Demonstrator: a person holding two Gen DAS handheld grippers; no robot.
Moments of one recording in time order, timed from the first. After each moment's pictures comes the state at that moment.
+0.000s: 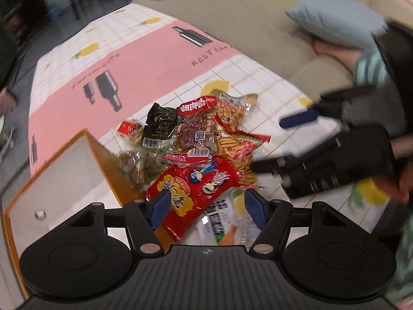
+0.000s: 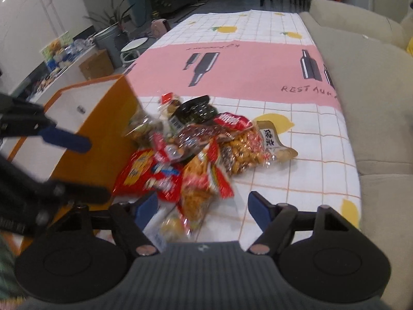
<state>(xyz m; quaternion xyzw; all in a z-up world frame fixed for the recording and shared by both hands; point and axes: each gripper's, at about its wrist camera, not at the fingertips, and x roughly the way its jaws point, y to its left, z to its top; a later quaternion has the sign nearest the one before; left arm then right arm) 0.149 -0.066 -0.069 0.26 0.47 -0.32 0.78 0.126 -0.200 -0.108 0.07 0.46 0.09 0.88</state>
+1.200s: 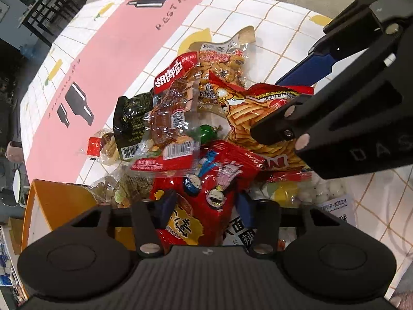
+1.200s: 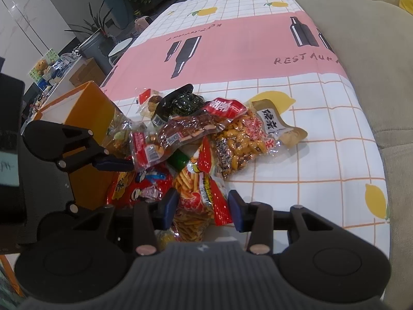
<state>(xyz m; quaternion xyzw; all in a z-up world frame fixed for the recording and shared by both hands) 0.167 -0.127 -0.161 0.43 0.46 -0.30 0.72 0.155 -0.213 -0.140 0.14 0.49 0.08 0.86</state>
